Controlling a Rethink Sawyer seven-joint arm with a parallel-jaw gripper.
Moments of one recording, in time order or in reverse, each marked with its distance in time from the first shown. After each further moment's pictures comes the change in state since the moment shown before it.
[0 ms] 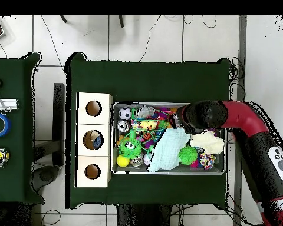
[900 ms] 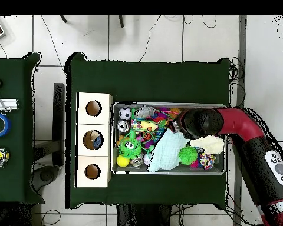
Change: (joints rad) arm -0.027 0.004 0.000 0.062 -0.067 -0.047 0.000
